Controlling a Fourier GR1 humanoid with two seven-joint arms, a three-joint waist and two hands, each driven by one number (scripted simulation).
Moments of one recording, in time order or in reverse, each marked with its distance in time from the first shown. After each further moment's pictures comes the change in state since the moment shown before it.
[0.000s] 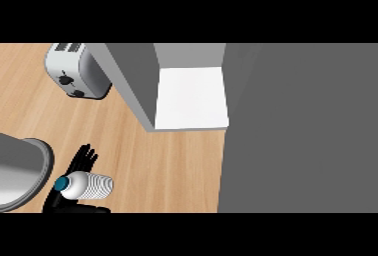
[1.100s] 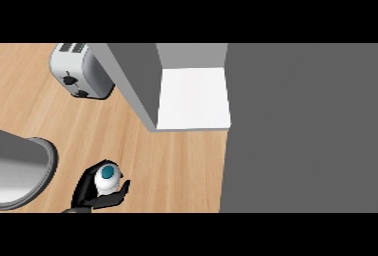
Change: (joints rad) left arm -0.211 -0.026 -0.046 0.412 -0.201 0.279 -0.438; right arm 0.076 -0.104 0.002 0.003 0.012 -0.051 -0.119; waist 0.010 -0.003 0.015
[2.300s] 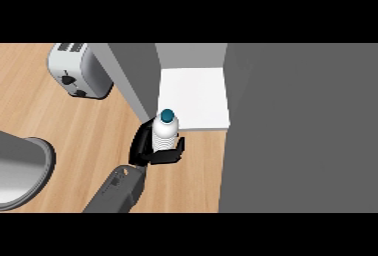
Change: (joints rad) left arm -0.191 -0.138 -0.431 -0.308 0.370 0.246 0.376; right arm 0.031 -0.068 -0.027 0.001 -0.009 -0.043 -0.058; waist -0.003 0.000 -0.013
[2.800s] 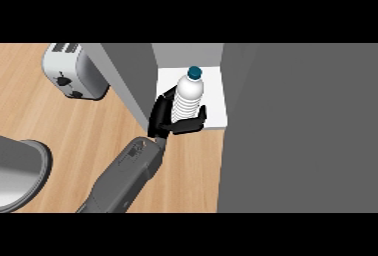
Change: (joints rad) left arm -0.249 -0.001 -0.135 0.019 0.174 0.251 0.200; right arm 0.021 -0.011 -0.037 0.005 -0.009 0.007 -0.058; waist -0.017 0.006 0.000
